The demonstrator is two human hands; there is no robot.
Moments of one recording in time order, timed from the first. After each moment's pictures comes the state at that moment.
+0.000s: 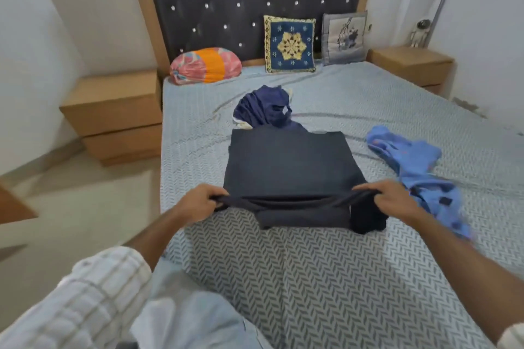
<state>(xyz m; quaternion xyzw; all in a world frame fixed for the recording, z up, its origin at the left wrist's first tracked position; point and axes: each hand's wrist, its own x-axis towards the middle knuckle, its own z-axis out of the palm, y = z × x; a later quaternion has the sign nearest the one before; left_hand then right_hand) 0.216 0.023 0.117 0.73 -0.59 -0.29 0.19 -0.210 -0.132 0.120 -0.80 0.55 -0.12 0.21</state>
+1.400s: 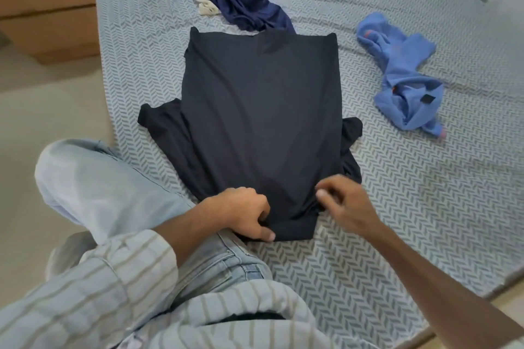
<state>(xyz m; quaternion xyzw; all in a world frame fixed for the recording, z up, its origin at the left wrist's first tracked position) 0.013 0.097 0.017 0.54 -0.77 -0.29 -0.18 -0.249 0.043 -0.005 -0.78 0.48 -0.22 0.32</state>
